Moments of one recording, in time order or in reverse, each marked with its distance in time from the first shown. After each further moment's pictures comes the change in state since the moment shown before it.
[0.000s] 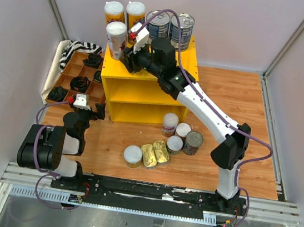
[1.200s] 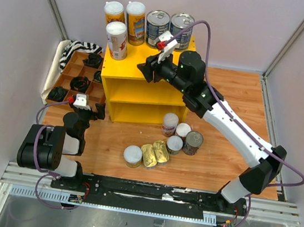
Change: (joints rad) left arm 0.000 0.000 0.000 0.000 0.000 0.000; right arm -0.027 -0.351 -0.391 0.101 0.026 0.058
